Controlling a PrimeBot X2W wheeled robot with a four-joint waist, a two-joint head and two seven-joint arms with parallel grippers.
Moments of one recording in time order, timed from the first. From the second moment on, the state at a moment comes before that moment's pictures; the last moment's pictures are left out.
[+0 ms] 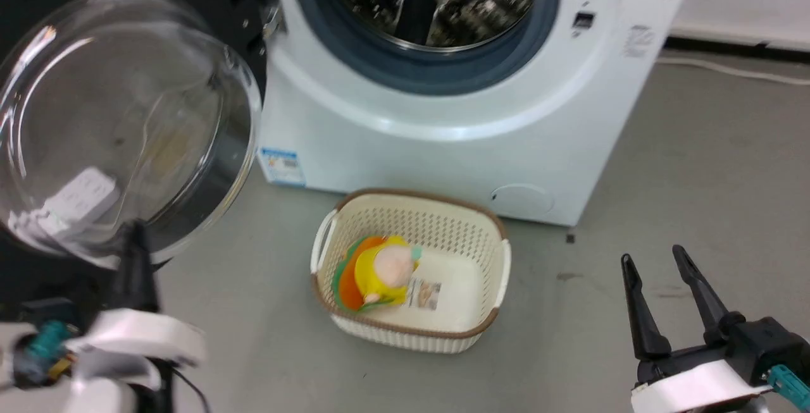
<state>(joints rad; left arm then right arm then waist) -0.17 0.33 -0.02 0.19 -0.44 0.09 -0.22 -0.01 -0.08 -0.01 0.03 0.09 0.13 -0.25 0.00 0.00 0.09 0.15</state>
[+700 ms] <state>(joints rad) 0.05 0.20 -0.23 0.10 -0.33 0.12 -0.24 0.08 -0.06 -0.02 0.07 0.10 0.13 -0.26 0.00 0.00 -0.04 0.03</state>
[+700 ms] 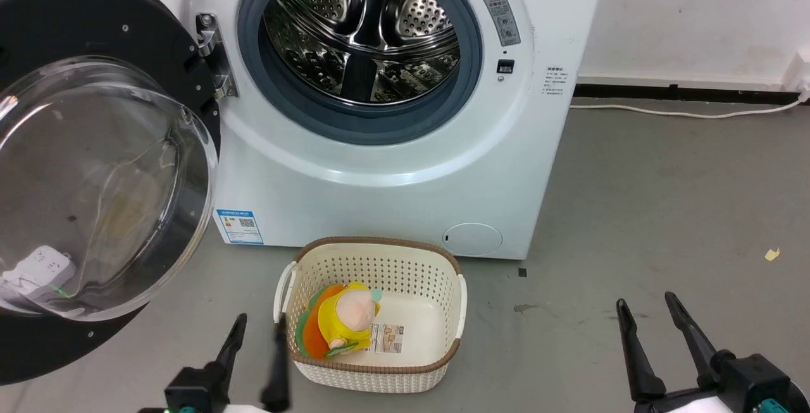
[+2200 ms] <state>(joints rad) 0.05 0.17 -0.24 0.13 -0.29 0.08 -0.24 0.07 -0.06 -0.02 0.10 0.11 0.13 -0.24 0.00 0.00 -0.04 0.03</state>
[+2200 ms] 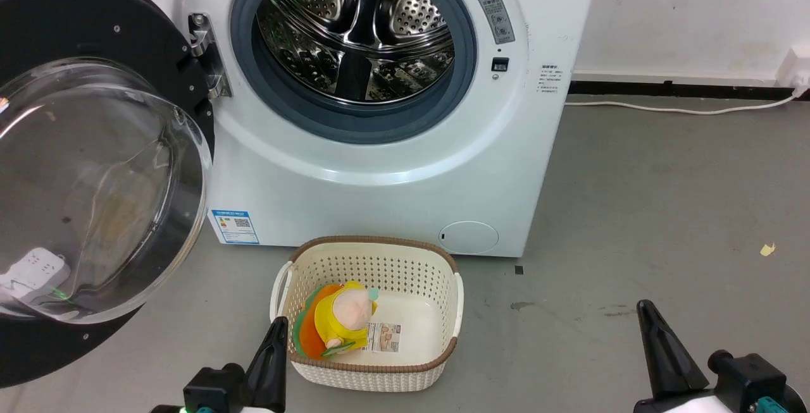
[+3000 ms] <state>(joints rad) 0.05 0.14 -0.19 0.10 -0.23 0.07 -0.19 0.07 -0.06 -0.02 0.08 0.09 0.13 -0.19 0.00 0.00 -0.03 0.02</state>
